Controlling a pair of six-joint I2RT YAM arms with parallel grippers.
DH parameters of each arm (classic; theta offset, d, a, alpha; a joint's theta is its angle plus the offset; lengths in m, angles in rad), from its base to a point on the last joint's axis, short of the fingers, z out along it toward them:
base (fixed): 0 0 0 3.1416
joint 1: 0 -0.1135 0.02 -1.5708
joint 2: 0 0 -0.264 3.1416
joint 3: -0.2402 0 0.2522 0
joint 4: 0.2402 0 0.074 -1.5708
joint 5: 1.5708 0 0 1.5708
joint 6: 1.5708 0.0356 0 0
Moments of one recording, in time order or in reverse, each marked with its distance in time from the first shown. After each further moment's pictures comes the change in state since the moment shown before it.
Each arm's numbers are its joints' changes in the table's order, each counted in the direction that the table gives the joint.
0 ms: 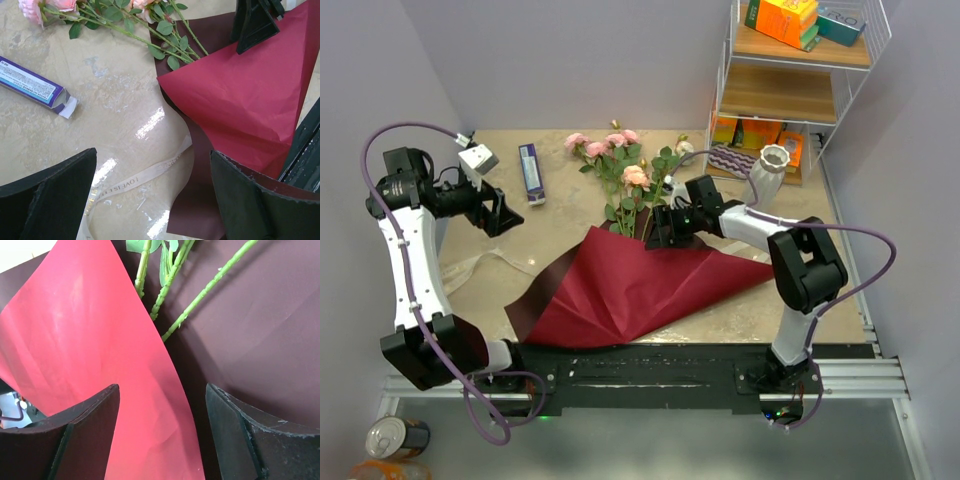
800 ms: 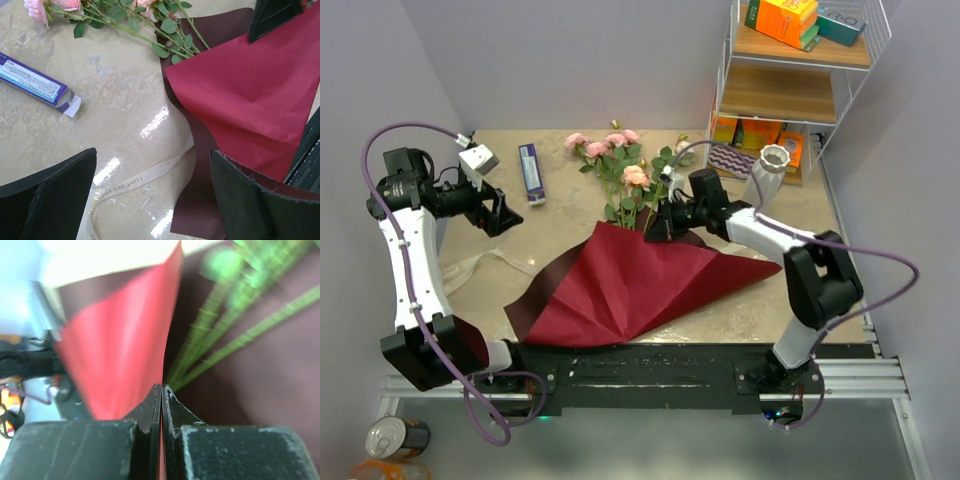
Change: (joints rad) left arm 0.000 0.009 0.014 -0.023 -0.012 -0.001; right arm -0.026 0.065 0.009 -0.067 -0.110 0.016
